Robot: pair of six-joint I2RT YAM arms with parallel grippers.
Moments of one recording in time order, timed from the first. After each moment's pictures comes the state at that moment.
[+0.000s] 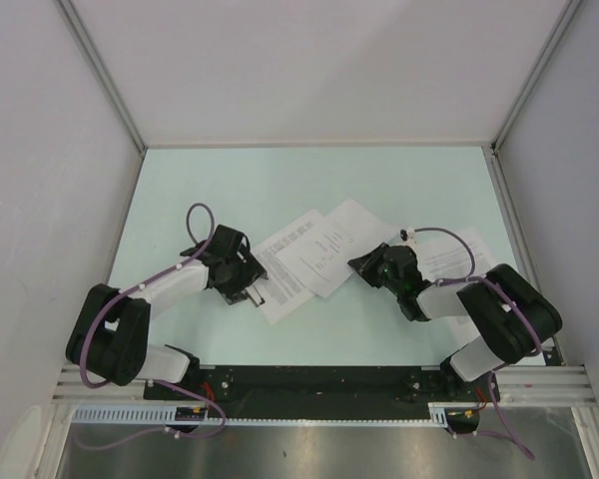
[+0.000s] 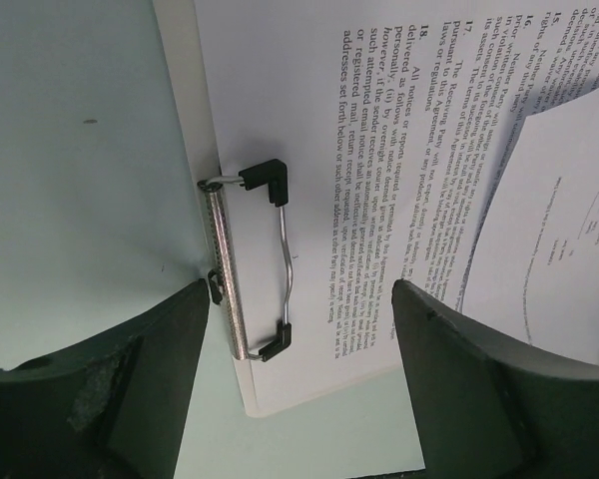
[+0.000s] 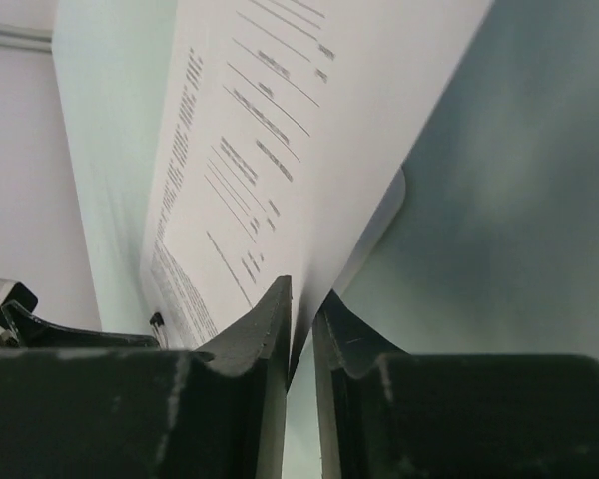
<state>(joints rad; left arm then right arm) -0.39 1.38 0.68 -0.45 0.01 -1.09 0.56 1.53 0.38 0.68 0.06 1.15</state>
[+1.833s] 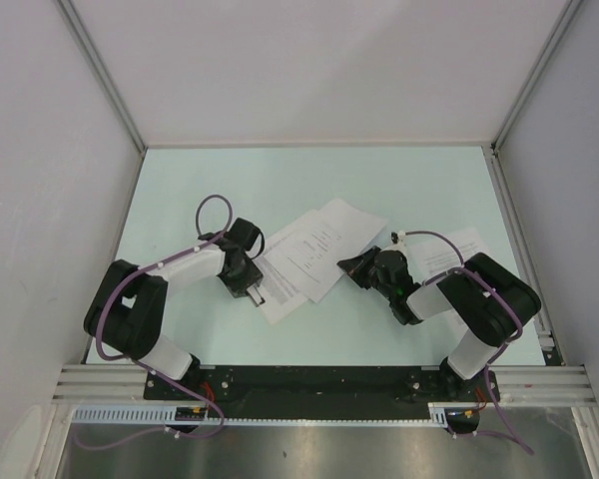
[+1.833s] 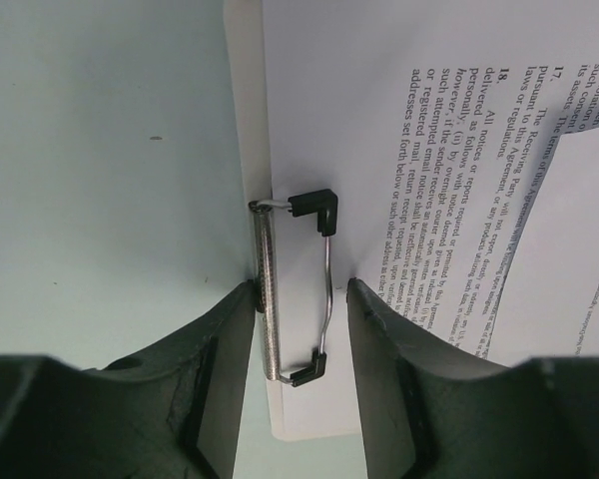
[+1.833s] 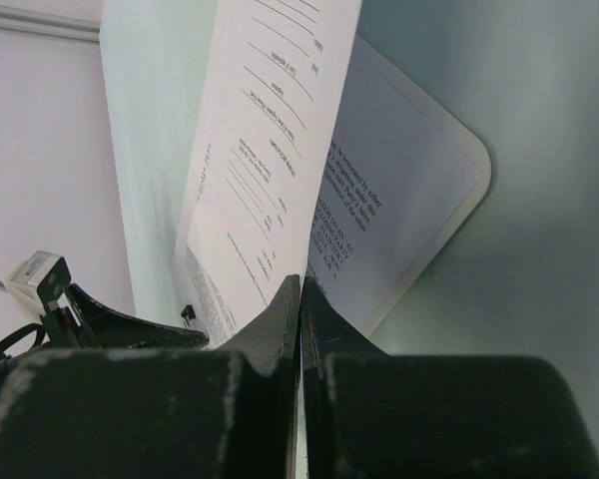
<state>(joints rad) -0.46 1.54 0.83 -0.63 -0.16 -1.13 0.63 1.67 0.39 0.87 0.08 1.22</state>
